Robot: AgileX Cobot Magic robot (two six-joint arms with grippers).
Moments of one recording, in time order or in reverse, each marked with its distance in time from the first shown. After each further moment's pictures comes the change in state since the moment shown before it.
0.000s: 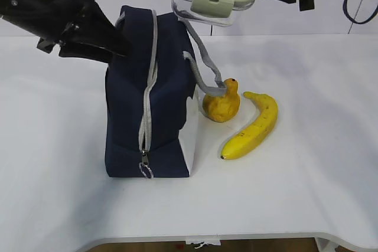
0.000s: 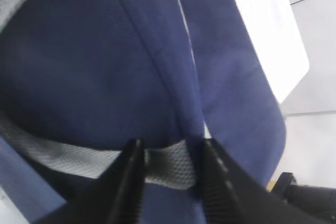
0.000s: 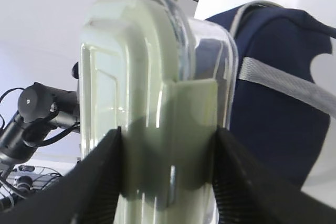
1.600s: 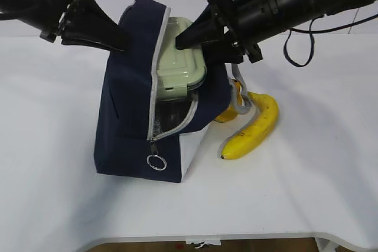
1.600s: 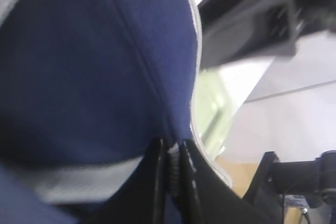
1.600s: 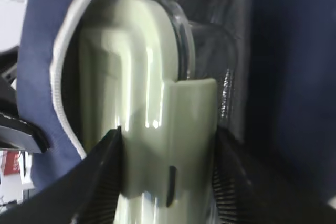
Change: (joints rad) left arm -0.002 -0.034 -0.004 -0.073 0.078 0.129; right arm 0.206 0.151 -0.019 -0.216 -0.119 0.037
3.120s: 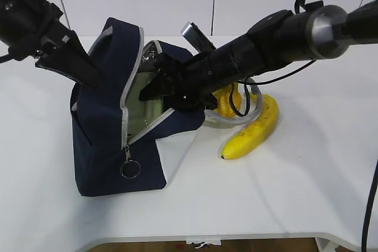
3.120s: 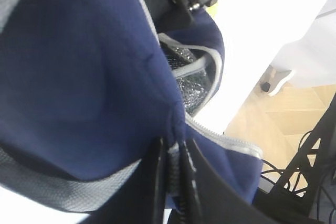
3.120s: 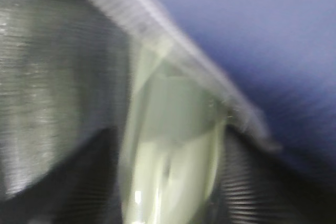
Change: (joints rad) left arm -0.011 0.000 -0.002 0.316 0.070 0.060; right arm 0.152 0.249 -0.021 0.085 -0.253 0.002
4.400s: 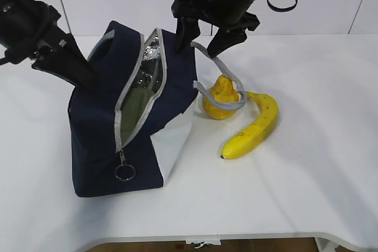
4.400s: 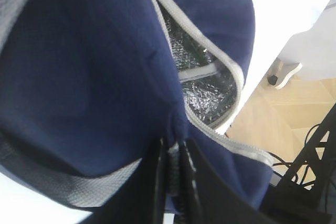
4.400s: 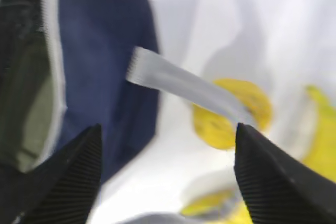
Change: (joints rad) left arm 0.000 -0.002 0.000 0.032 0.004 0.002; right arm -0.004 -0.021 -0.561 -0.885 0.411 0.516
